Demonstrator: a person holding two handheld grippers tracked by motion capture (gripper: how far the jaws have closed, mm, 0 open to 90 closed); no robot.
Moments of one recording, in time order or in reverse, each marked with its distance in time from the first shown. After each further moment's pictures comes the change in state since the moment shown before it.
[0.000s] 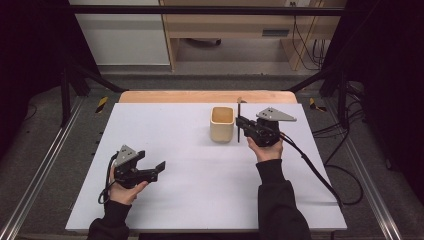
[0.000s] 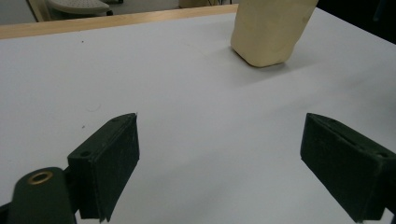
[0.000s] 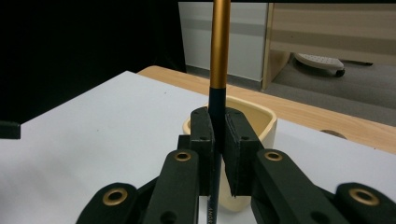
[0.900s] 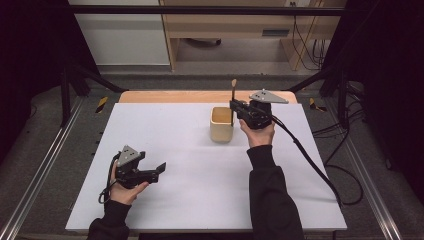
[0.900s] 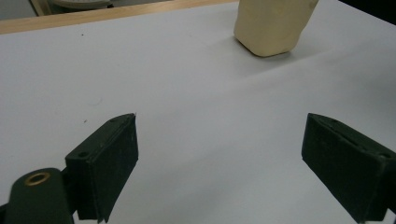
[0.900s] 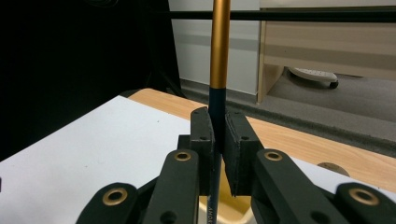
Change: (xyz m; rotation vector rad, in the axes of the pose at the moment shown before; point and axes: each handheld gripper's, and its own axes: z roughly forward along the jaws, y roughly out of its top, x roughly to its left) left arm 0.001 -0.002 0.003 0.024 0.011 0.018; right arm -0.002 0.035 0.032 -0.041 -0.023 0.025
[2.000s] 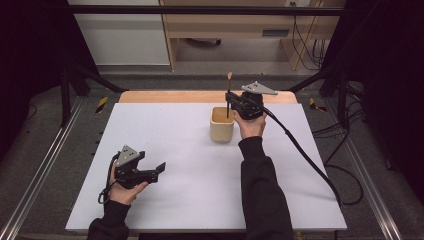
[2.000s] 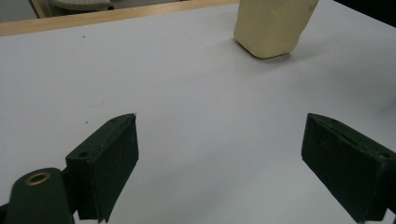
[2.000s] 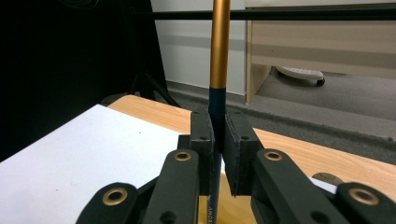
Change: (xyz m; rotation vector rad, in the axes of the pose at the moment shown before) left arm 0.000 0.001 -0.001 -0.004 0.001 0.002; right arm -0.009 0.004 0.039 -0.001 -0.056 0.022
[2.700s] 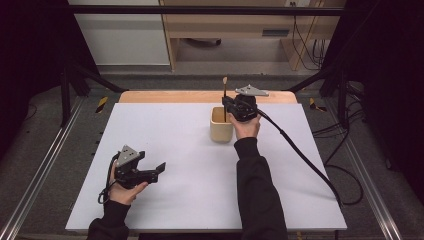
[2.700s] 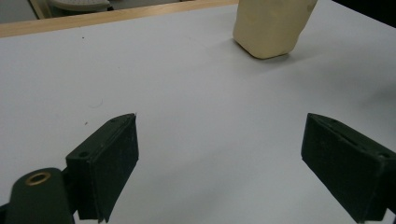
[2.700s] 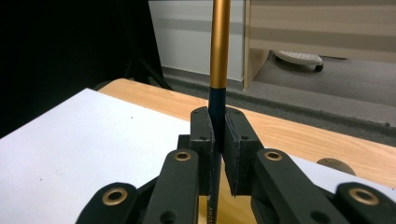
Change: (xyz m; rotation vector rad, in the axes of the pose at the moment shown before) left arm -0.001 0.000 0.000 -0.002 -0.003 0.004; right arm 0.000 -0.016 0.022 0.065 -0.019 -0.012
